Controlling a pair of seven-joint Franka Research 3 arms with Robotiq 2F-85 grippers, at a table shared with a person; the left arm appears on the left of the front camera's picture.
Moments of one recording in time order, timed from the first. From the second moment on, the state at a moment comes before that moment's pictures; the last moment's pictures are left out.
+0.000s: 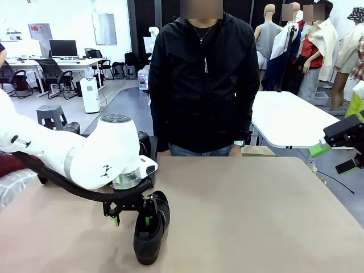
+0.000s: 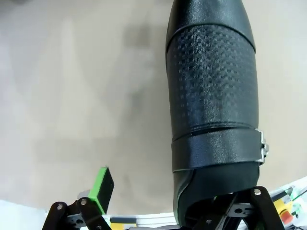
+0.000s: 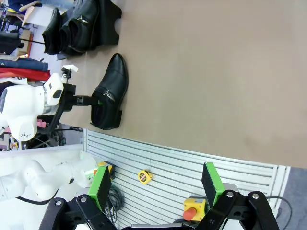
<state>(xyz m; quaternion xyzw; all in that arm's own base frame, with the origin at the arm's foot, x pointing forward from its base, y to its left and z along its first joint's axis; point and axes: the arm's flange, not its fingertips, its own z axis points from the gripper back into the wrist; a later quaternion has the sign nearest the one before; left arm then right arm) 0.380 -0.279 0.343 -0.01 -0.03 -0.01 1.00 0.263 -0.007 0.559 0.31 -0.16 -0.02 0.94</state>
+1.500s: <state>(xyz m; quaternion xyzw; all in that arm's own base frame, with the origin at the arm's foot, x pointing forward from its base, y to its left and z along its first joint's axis) 0.325 -0.289 0.400 -0.04 -0.05 -0.21 0.98 0.263 -0.007 0.559 0.31 -0.16 -0.02 0.94</state>
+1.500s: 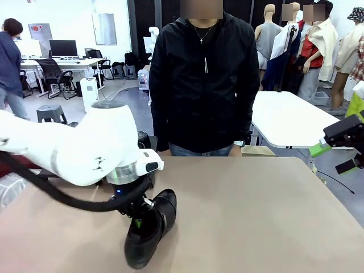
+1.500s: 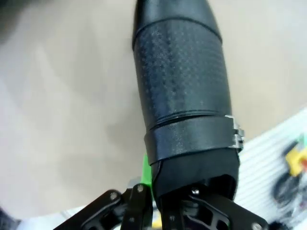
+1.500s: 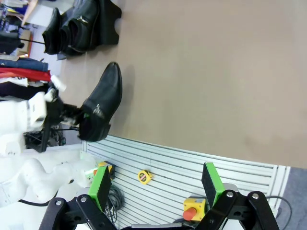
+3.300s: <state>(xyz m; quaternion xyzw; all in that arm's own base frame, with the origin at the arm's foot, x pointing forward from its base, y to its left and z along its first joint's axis) 0.413 0.013 0.573 -0.17 -0.29 0.03 0.94 0.263 -0.008 0.559 0.31 -0.16 -0.02 0.94</state>
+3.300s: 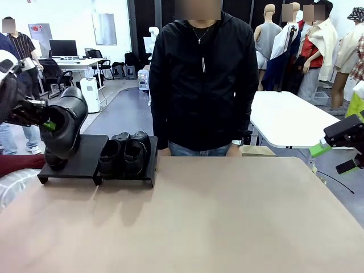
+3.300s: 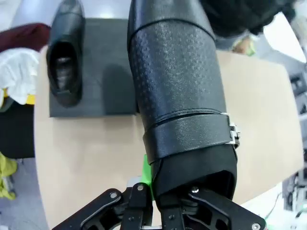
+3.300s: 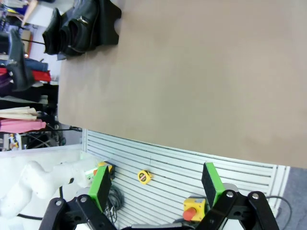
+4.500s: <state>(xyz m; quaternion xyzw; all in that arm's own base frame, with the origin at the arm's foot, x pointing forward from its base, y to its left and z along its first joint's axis) 0.547 0.012 0.511 -0.06 -0.30 0.06 0.95 0.263 -0.008 0.559 0.31 -0.16 -0.02 0.94</state>
